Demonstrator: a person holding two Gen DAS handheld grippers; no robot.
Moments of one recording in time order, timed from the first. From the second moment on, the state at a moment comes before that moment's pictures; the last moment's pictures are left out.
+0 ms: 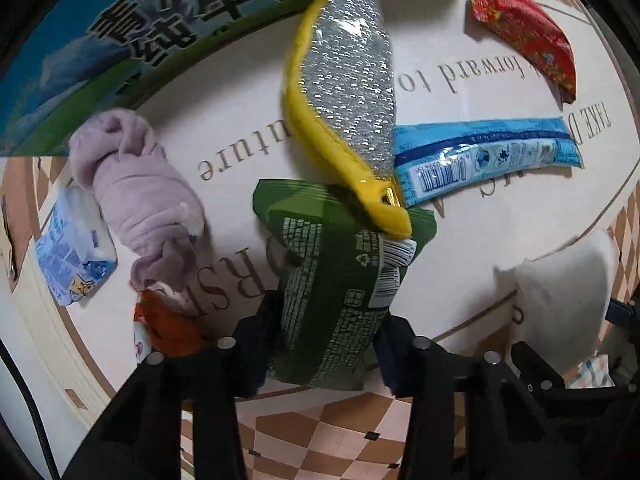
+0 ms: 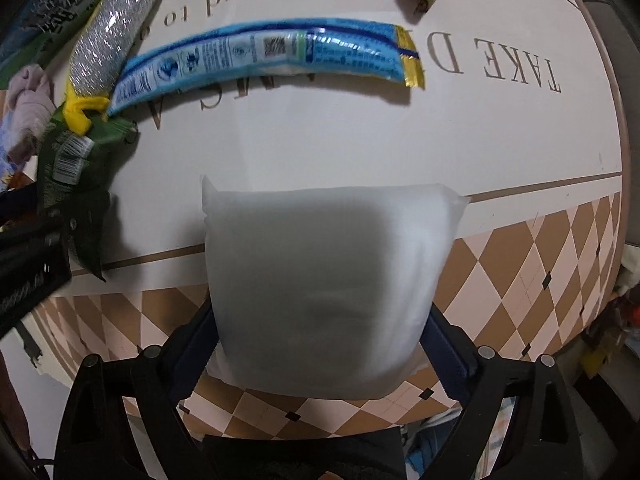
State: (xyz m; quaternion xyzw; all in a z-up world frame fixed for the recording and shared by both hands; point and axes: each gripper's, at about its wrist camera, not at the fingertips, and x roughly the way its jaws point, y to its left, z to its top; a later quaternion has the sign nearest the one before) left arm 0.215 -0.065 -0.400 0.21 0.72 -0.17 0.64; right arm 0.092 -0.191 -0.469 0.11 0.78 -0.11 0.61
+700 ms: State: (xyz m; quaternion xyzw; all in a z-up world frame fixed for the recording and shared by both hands) left arm 0.172 0.011 -0.228 0.08 0.58 -0.14 0.80; right arm 0.110 -0.122 -0.254 0.01 0.64 -0.11 0.76
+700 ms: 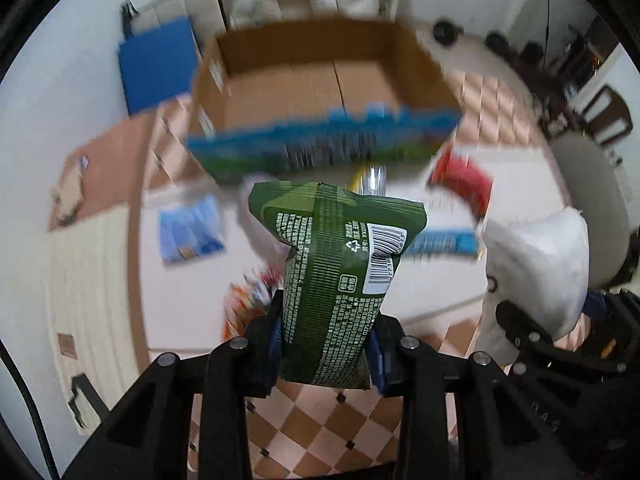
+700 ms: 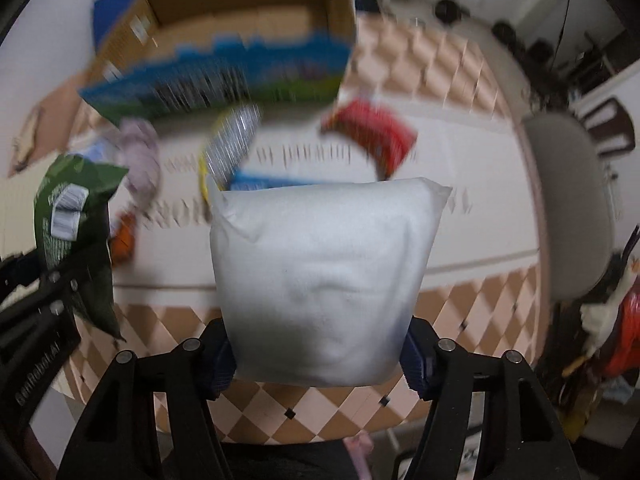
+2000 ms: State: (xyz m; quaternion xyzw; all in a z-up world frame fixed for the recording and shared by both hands) left arm 0.525 -0.034 -0.344 -0.08 0.74 -0.14 0.66; right arm 0.547 -0.172 -0.293 0.03 0.68 0.00 0.73
